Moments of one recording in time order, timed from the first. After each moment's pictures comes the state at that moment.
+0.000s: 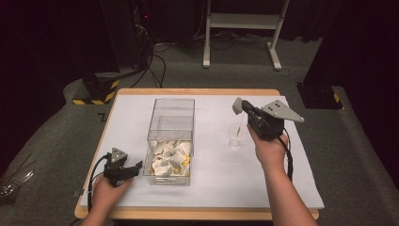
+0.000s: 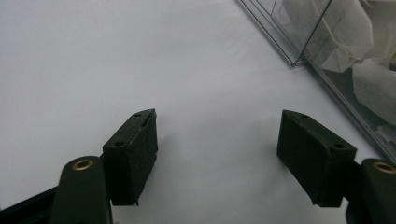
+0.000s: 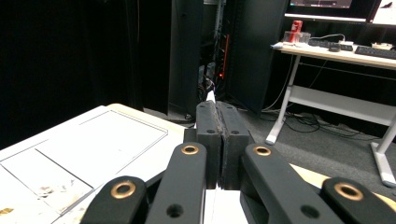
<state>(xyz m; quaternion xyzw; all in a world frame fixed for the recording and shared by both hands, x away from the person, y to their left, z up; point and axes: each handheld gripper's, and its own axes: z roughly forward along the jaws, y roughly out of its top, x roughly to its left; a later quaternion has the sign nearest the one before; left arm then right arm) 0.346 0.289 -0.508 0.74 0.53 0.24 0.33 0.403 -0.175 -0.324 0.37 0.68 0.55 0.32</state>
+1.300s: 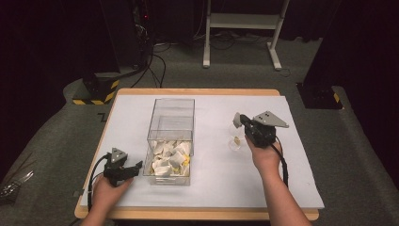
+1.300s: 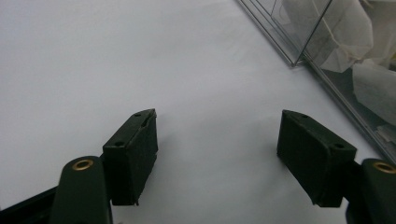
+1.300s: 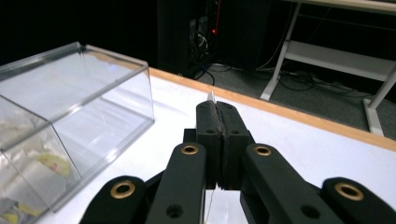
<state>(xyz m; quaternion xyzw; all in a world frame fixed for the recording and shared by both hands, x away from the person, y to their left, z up) 0.346 0.289 -0.508 0.74 0.53 0.24 0.33 0.421 -0.177 -0.386 0.40 0.72 0.48 0.30</state>
